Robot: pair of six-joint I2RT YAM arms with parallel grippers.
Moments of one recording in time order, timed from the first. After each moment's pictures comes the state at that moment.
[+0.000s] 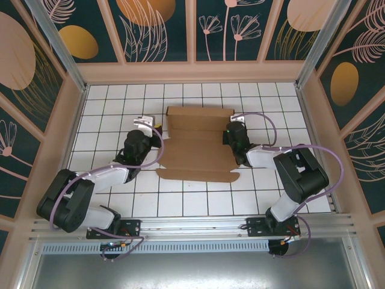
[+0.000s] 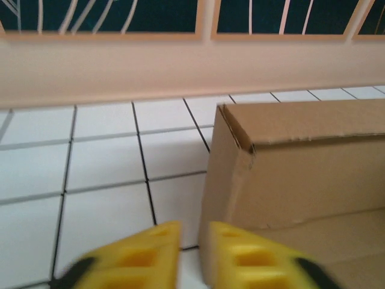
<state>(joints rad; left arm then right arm) -0.47 1.40 0.49 0.70 -0.16 -0.15 0.50 1.63 0.69 0.34 0.37 0.28</state>
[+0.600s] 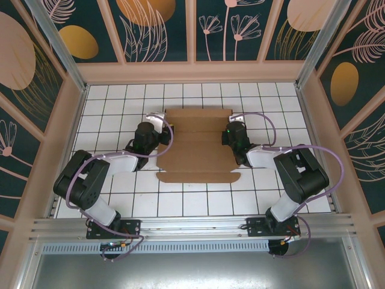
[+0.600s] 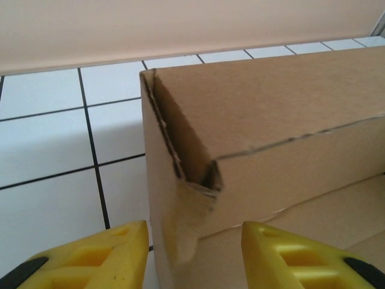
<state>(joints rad) -0.47 1.62 0.65 0.62 -0.03 -0.15 0.50 1.63 0.69 0.35 0.33 0.26</state>
